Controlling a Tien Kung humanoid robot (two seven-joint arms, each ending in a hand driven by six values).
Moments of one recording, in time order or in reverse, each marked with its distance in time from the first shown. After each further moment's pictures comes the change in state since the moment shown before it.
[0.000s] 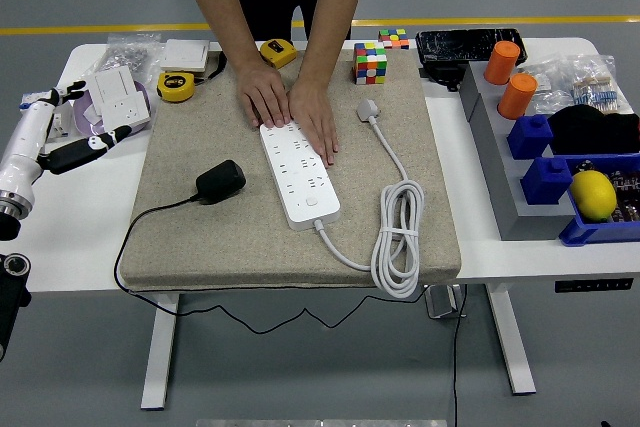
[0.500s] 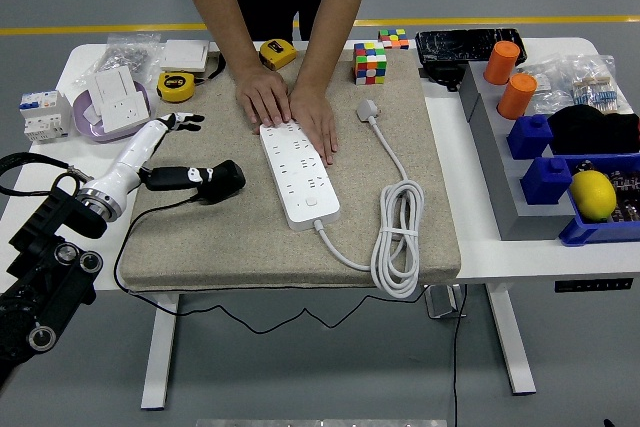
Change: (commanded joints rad) left arm -0.136 0.001 0.327 0.149 -0.127 0.004 -0.023; right arm 0.005 -0.004 -0.022 0.000 0.013 -0.008 0.002
